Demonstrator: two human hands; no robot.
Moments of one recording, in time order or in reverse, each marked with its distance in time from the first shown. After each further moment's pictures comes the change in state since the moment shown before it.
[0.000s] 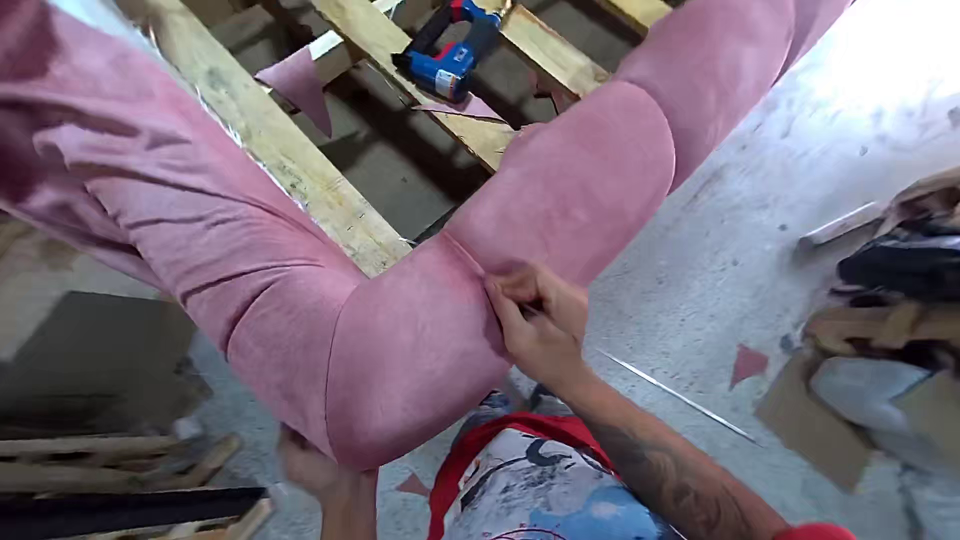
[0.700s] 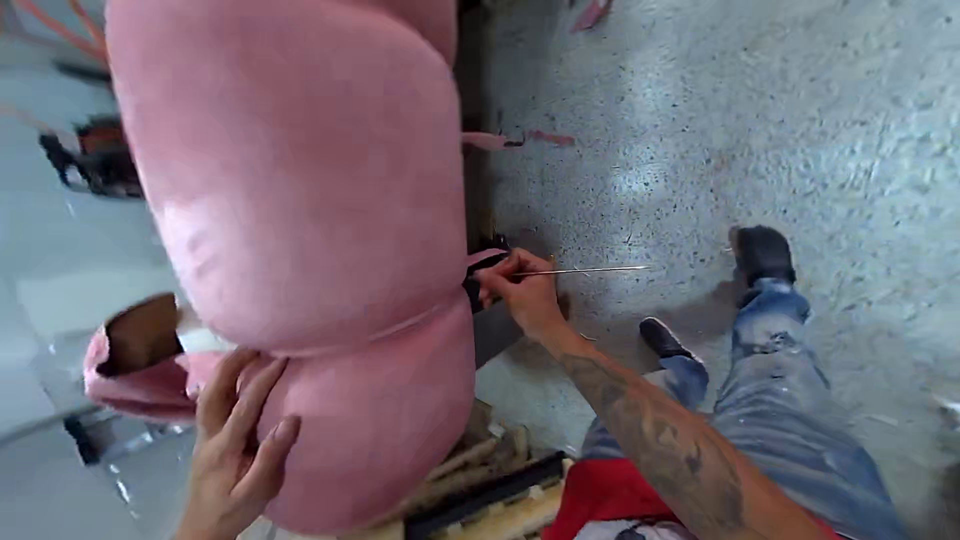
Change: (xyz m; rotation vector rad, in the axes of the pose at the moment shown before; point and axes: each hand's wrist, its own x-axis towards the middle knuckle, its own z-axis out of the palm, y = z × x) left_hand -0.021 0.089 0.173 1.702 -1.665 1.472; right_hand -0.188 0.196 0.016 1.065 0.745 0.551
